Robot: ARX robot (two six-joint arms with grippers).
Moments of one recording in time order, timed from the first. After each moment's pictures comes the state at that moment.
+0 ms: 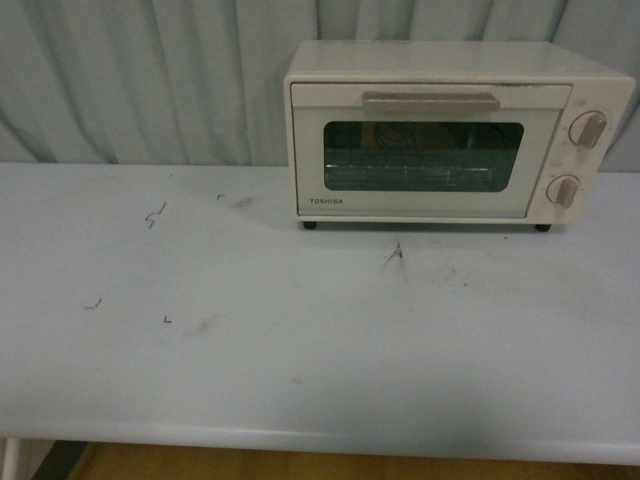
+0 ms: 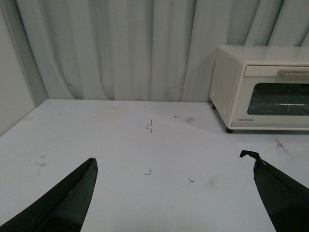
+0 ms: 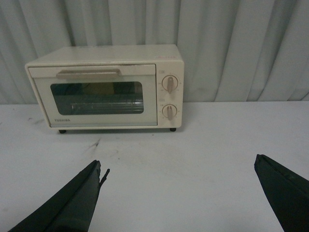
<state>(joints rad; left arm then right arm) 0.00 0.01 0.01 0.00 0.00 -0.01 0.01 0.00 0.01 0.00 0.00 0.00</state>
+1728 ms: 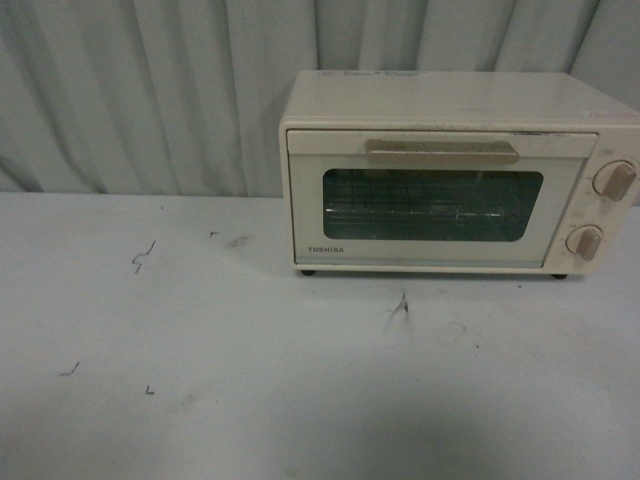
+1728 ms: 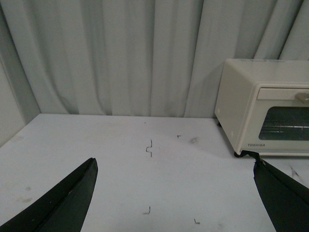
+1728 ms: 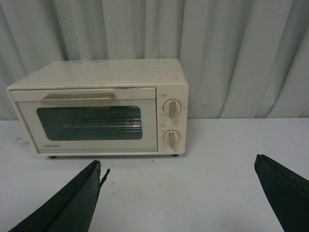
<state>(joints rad) 0.00 0.01 0.01 0.00 0.00 -0.01 0.01 0.00 0.01 0.00 0.00 0.00</state>
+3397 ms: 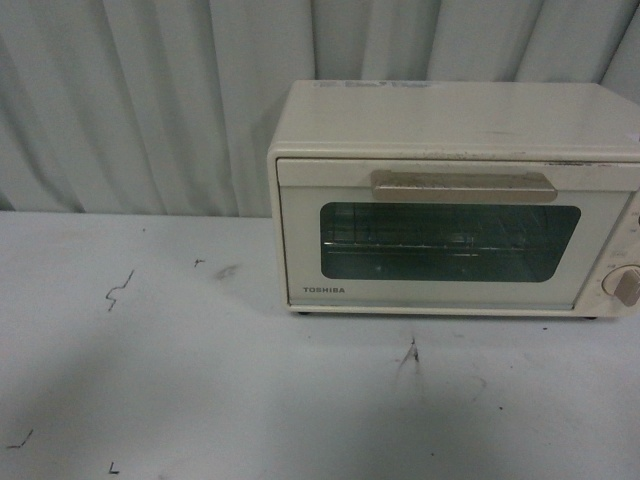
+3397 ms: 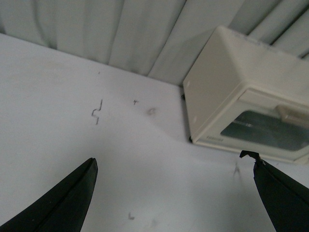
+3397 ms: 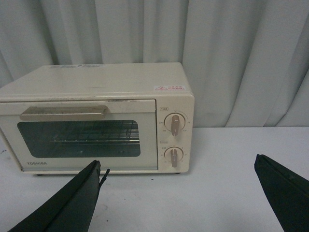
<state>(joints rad) -0.04 0.52 0.29 -0.09 0.10 -0.32 0.01 0.00 0.01 0.00 0.00 0.00</state>
